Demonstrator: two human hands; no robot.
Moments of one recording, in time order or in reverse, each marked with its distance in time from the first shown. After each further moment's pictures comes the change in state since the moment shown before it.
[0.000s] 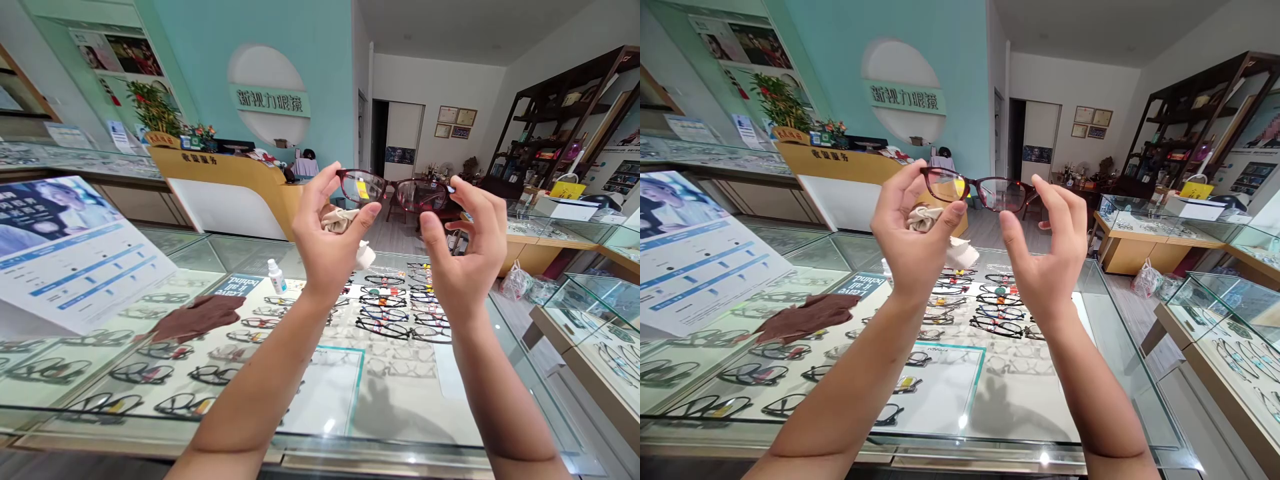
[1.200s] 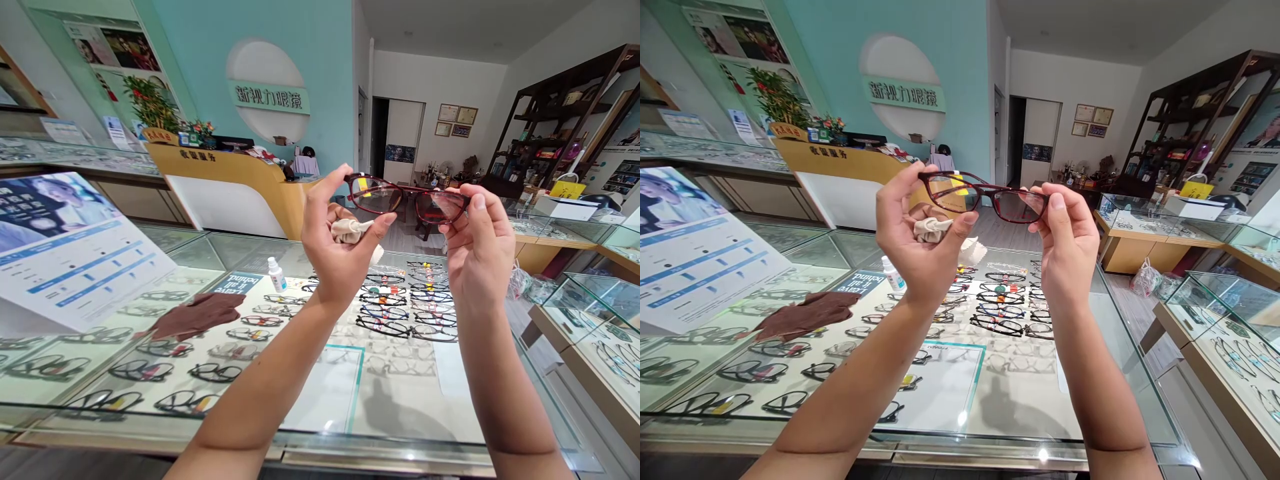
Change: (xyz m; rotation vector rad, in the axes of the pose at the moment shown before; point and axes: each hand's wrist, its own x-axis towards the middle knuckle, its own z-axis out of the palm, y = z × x) left_hand -0.013 0.017 0.009 -0.050 0.057 0.099; right_hand 0.009 0.030 0.003 0.404 -0.088 0.250
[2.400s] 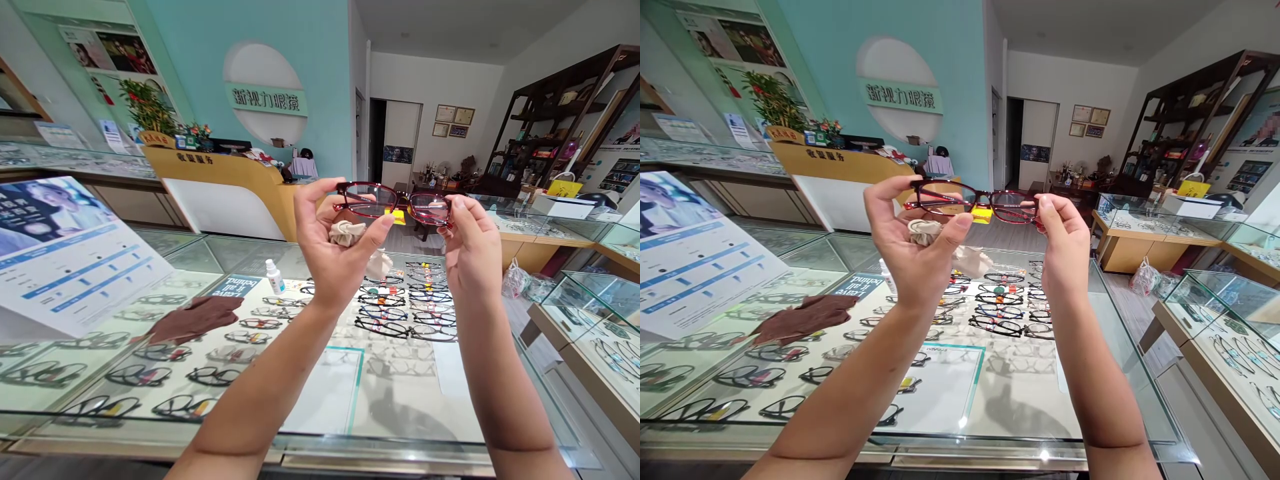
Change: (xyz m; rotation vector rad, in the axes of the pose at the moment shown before) left_hand 0.001 0.007 0.007 -0.349 0.002 -0.156; right_hand 0.004 0.009 -0.007 0.248 -0.014 0.277
